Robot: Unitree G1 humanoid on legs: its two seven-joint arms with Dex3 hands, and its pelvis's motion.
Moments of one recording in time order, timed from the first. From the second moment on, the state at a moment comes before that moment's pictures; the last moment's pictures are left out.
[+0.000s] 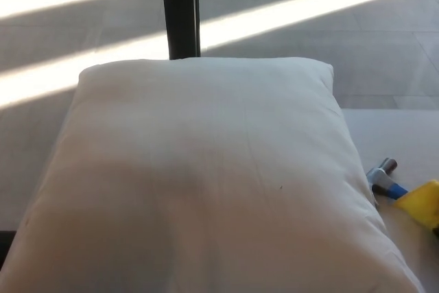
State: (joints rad) left_arm 0.15 0.66 0.50 1.27 -0.28 -0.12 -0.26; right_arm -0.44 -0.58 0.15 0.76 -0.48 0.00 -0.13
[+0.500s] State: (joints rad) left_arm 0.17 0.66 0.50 1.27 -0.28 -0.12 -0.26; right_arm -0.48 -0.49 -0.08 0.69 -0.30 0.10 0.03
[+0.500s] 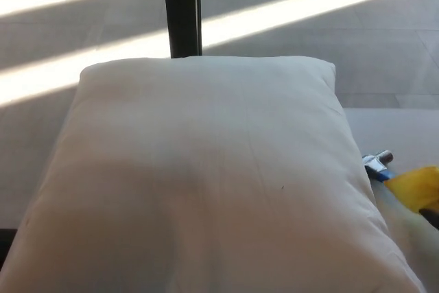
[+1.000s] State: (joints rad) left_arm 0.18 0.66 0.51 1.28 -0.28 -0.14 -0.26; right_arm -0.53 -0.47 -0.26 0.56 -0.14 0.27 0.12
